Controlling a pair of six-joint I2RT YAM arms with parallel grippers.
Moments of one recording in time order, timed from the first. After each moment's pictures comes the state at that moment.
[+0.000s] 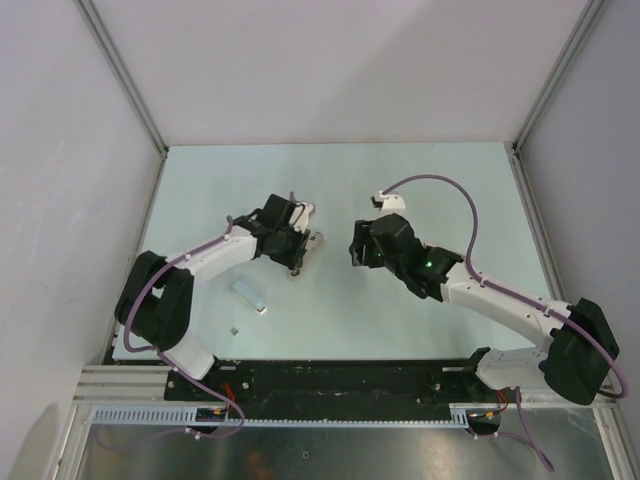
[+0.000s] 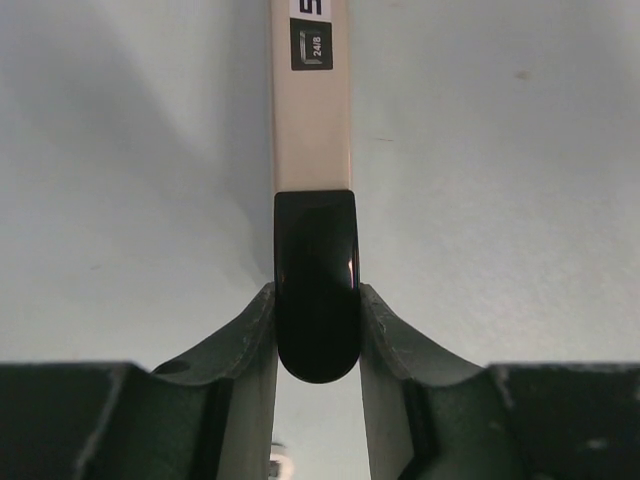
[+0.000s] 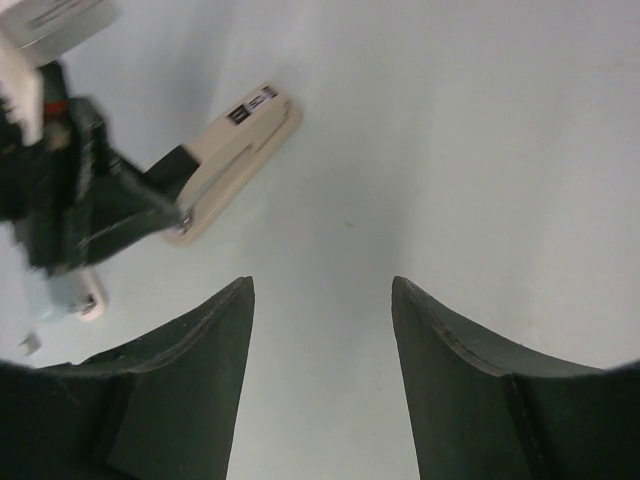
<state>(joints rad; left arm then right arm) -0.50 1.61 1.03 -0.46 0.11 -0.08 0.86 1.28 0.95 -0.24 0.33 0.53</state>
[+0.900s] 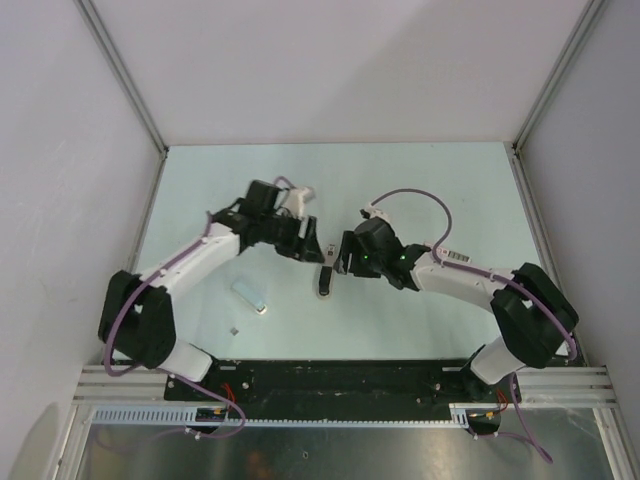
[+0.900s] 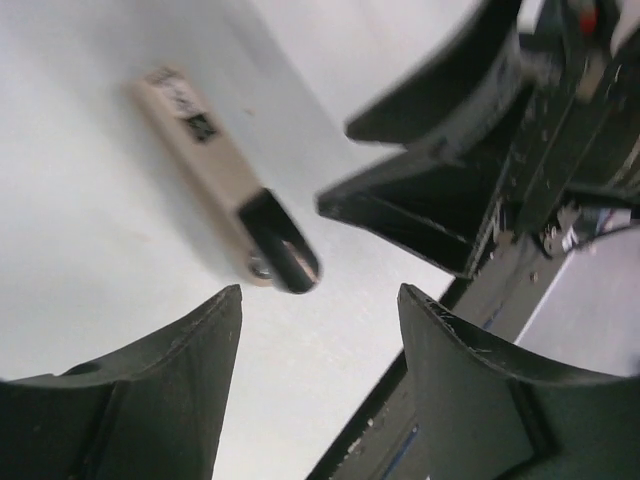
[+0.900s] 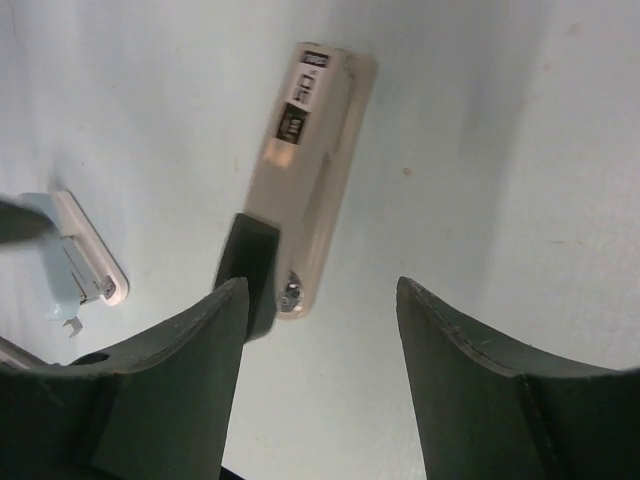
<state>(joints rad) -0.52 1.51 1.08 -0.49 0.57 -0.17 0.77 1.52 0.88 -0.11 0.07 0.77</state>
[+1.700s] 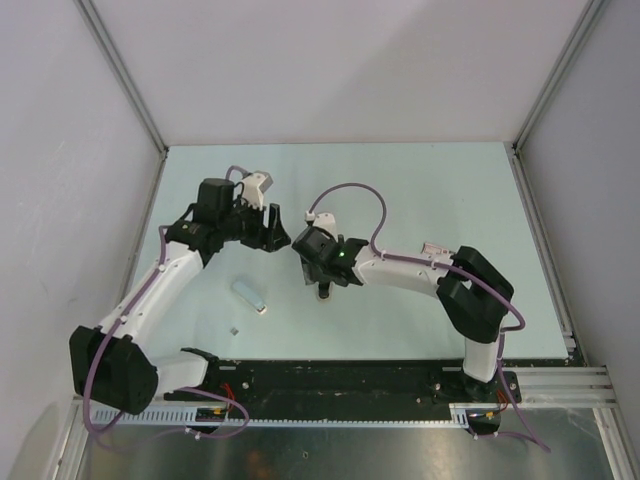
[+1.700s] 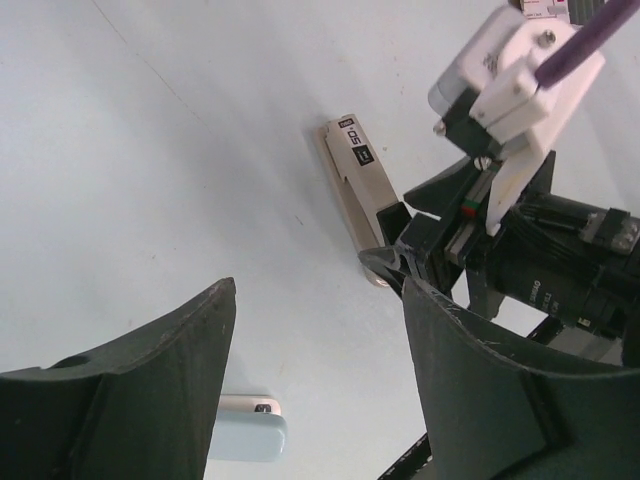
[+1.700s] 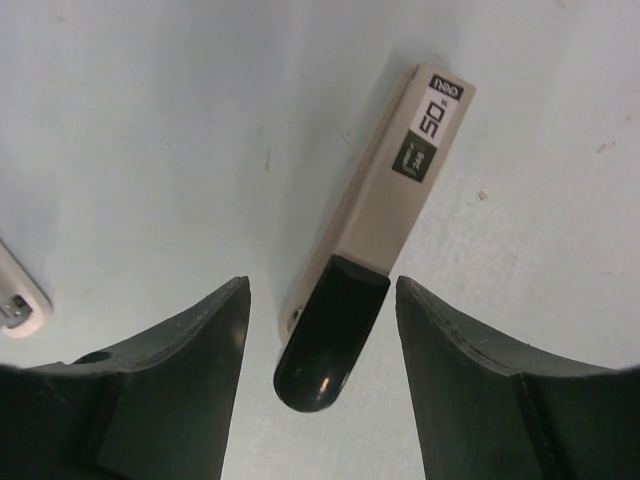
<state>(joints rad) -0.29 1.22 1.03 -0.51 0.44 -0.07 1.01 1.86 1.33 -0.44 0.37 0.65</state>
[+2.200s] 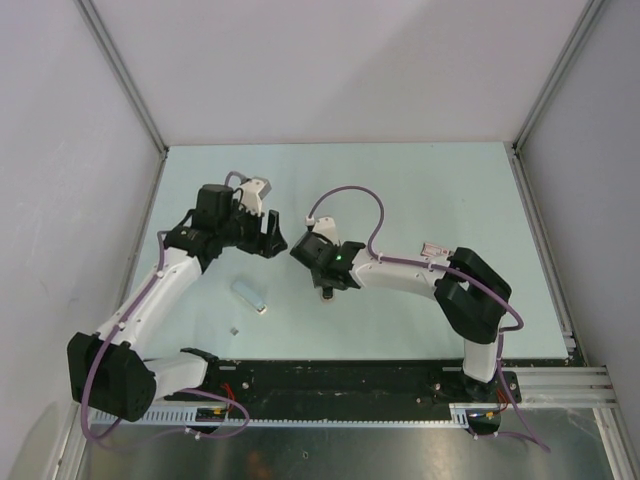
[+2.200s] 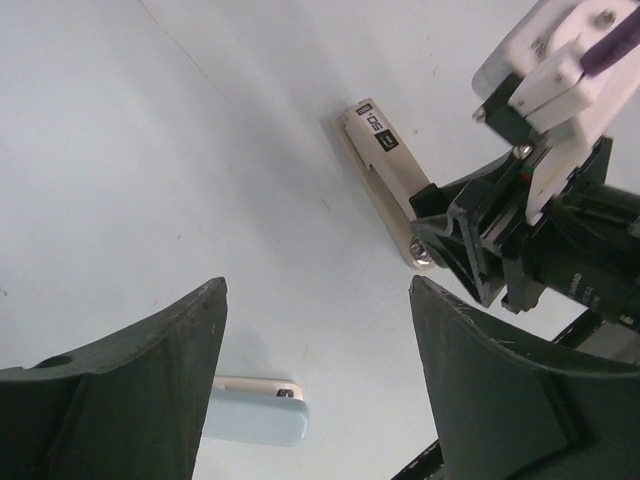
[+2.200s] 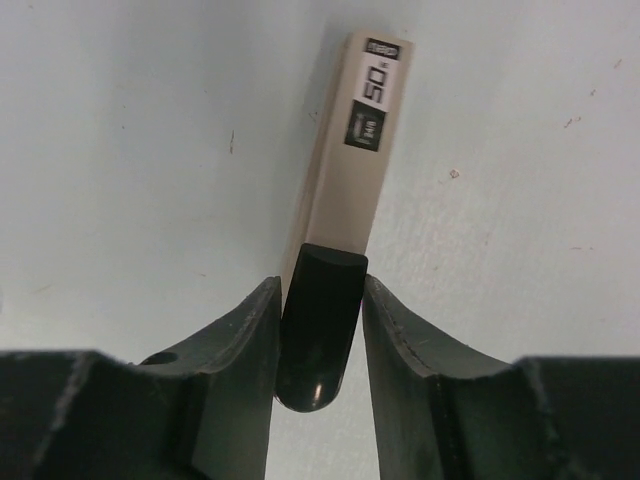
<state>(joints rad) -0.29 1.18 0.99 -0.52 0.37 -0.04 1.04 1.87 1.33 -0.52 0.45 0.66</state>
